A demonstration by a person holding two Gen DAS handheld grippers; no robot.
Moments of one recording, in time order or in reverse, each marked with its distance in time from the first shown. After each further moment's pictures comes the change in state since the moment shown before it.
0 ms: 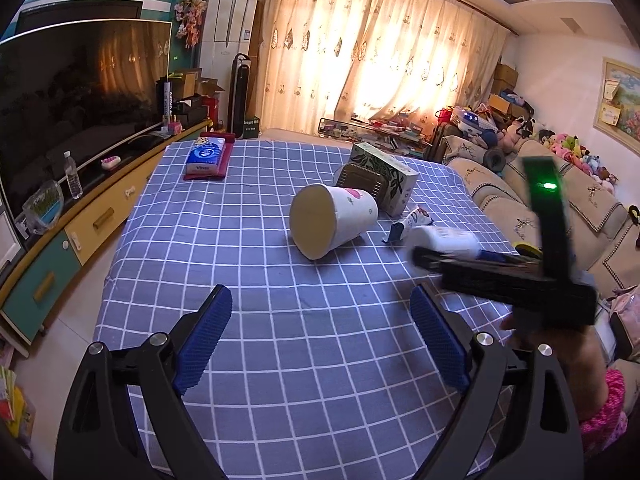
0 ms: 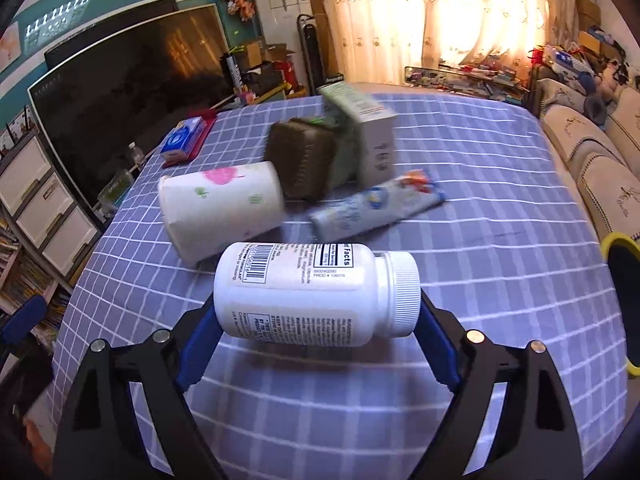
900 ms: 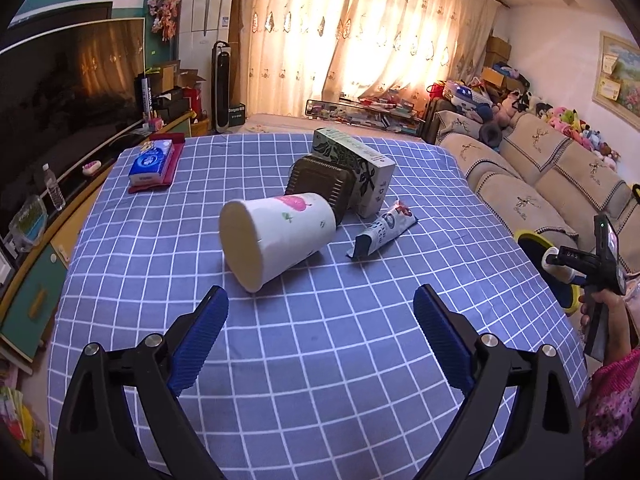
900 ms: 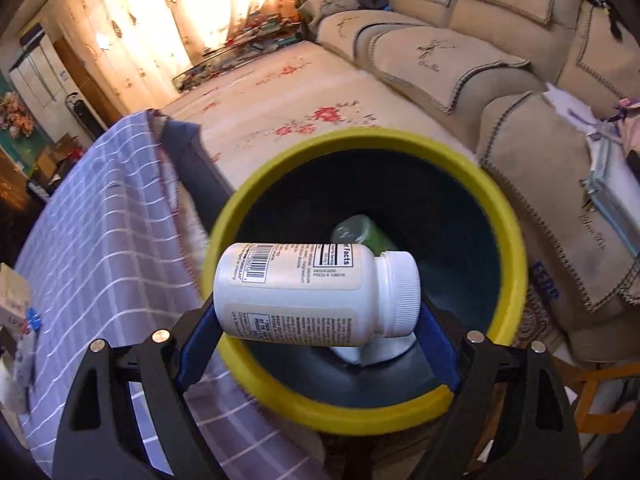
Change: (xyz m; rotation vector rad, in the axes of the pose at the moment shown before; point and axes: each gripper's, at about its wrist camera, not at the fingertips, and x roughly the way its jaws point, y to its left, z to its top) left arm 0.078 -0.054 0.034 0.068 0.072 0.001; right arm -0.035 -0.360 -0.043 0.617 0.068 -0.468
